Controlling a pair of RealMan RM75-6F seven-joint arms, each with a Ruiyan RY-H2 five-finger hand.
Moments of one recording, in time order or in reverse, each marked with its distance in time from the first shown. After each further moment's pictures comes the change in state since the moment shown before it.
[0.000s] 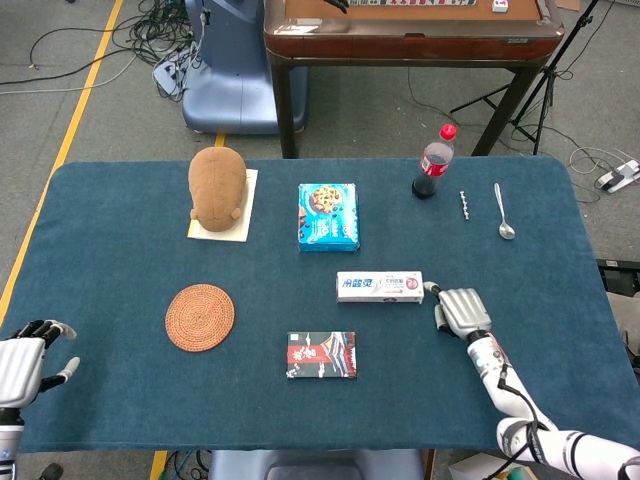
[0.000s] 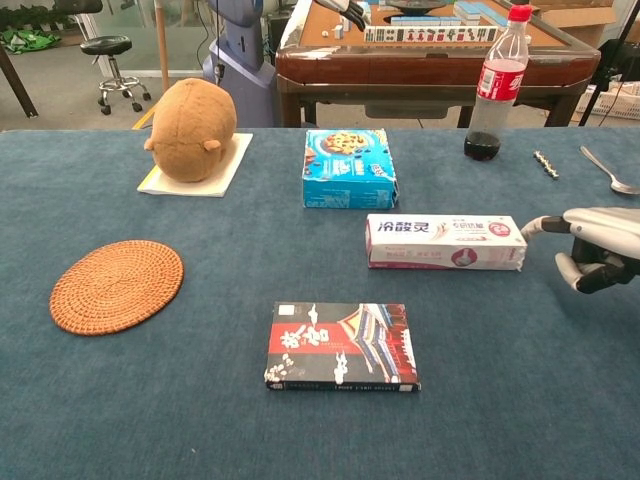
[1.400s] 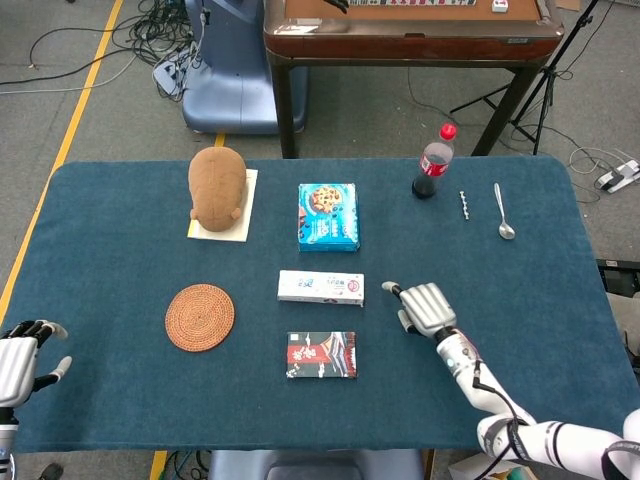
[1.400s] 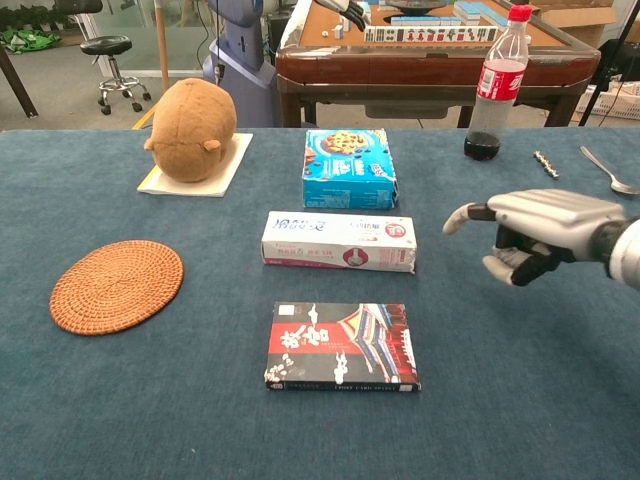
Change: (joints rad) left arm 0.004 0.002 -0.010 0.000 -0.029 -0.004 0.033; right arm 0.085 0.015 -0.029 -0.115 -0.061 0.052 -0.081
